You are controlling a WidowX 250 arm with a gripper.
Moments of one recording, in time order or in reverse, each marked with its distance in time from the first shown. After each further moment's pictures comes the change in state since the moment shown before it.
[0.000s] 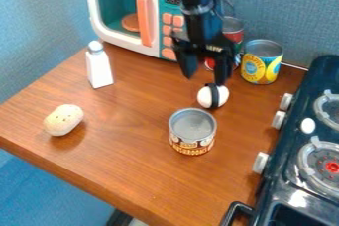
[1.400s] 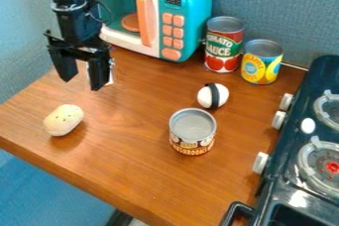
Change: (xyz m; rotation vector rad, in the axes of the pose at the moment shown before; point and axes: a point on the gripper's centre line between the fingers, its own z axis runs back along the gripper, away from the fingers) arm -0.103 0.127 0.032 0.139 0.161 0.153
